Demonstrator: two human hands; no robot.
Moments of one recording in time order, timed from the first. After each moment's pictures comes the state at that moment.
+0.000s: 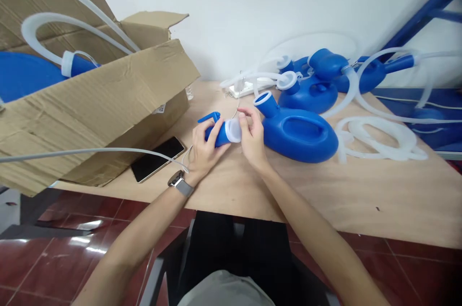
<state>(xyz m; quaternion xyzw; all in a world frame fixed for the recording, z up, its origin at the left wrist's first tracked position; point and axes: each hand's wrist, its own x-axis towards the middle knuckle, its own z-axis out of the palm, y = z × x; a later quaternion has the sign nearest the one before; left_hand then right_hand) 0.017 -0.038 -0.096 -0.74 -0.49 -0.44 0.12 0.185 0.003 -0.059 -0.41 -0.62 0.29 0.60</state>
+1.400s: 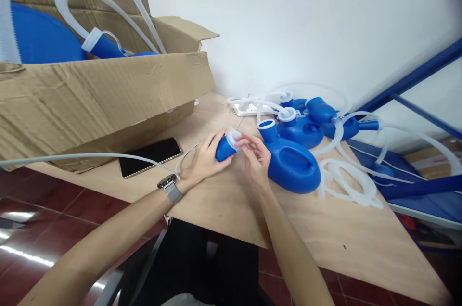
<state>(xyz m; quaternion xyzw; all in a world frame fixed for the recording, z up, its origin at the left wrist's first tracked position) 0.034 -0.036 -0.092 -0.71 -0.51 -0.49 0.02 0.204 0.001 -0.070 -0.26 -0.63 0.43 0.60</state>
